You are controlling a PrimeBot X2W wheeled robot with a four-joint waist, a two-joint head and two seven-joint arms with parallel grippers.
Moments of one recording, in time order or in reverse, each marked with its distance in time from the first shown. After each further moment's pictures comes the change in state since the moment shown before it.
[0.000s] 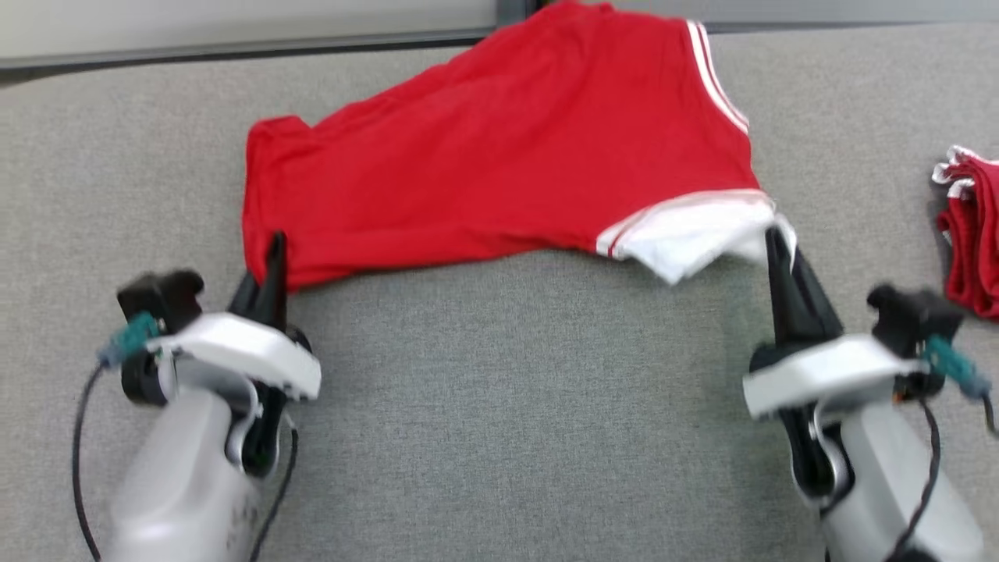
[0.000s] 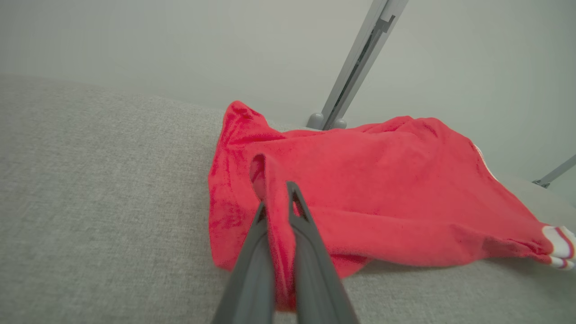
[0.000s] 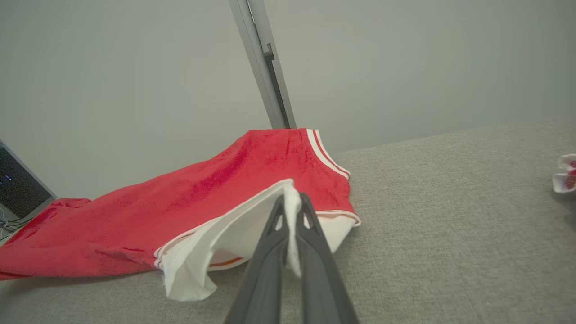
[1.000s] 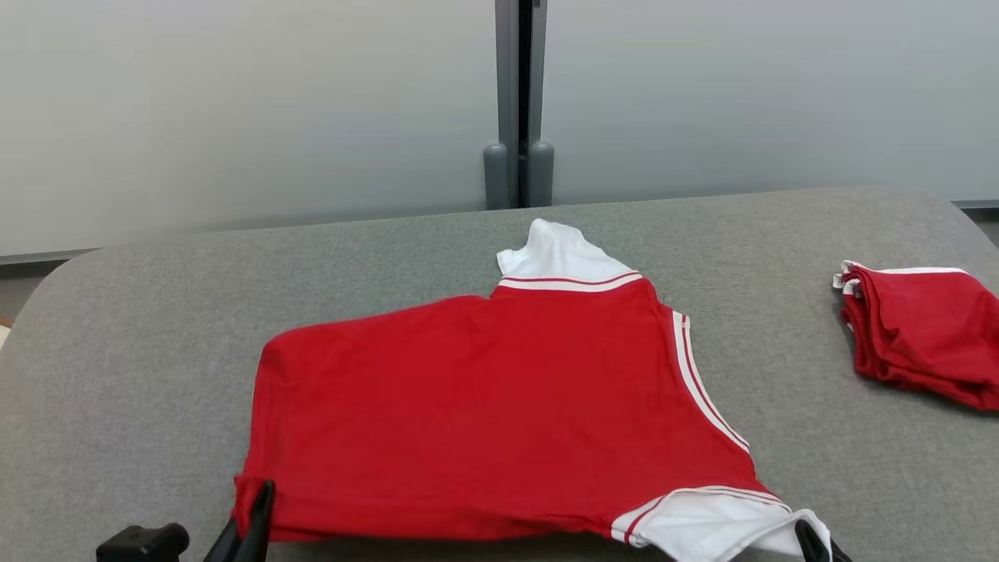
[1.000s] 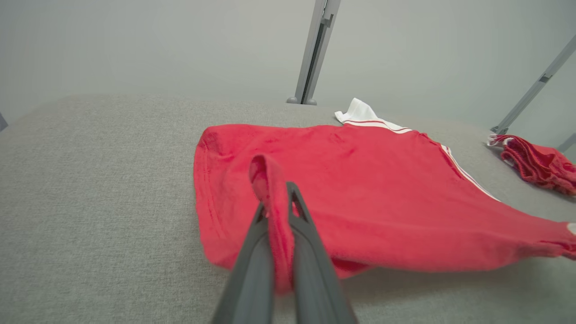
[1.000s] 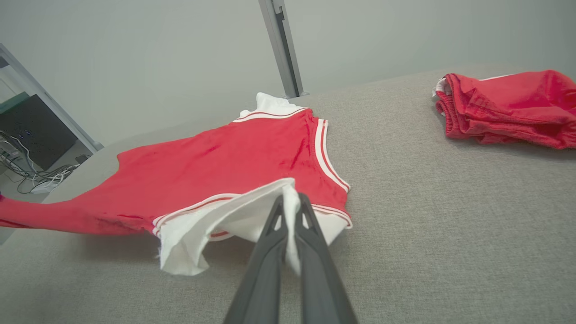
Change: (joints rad) left arm 0.835 0.184 0.044 -0.876 0.057 0.198 0.266; right arm 0.931 0.048 -0.150 -0.867 -0.094 0.000 0.472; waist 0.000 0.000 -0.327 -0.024
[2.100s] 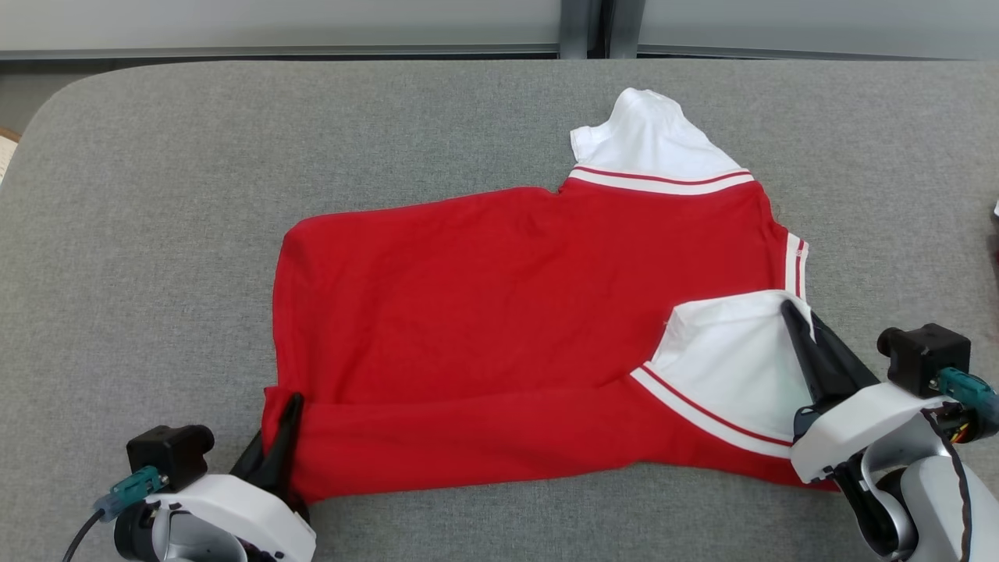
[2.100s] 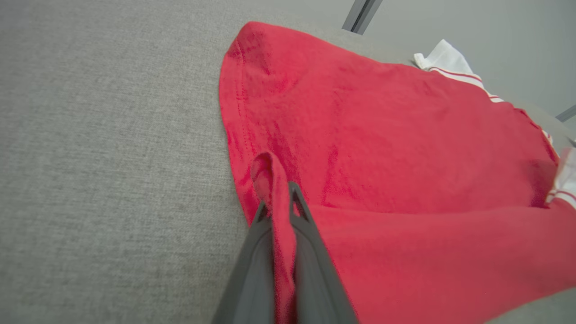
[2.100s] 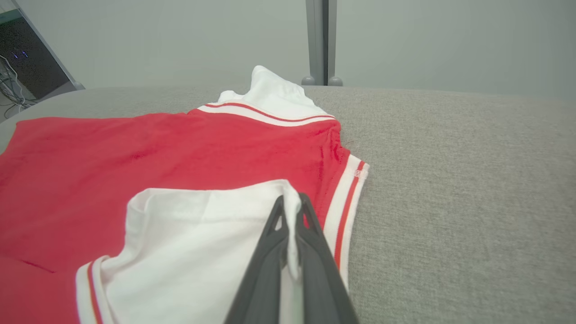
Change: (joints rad) left arm -0.292 -0.071 -0.042 0.293 -0.078 -0.112 -0.027; right arm -0.701 -0.202 0.170 0.621 0.025 0.000 -0.203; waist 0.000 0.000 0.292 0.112
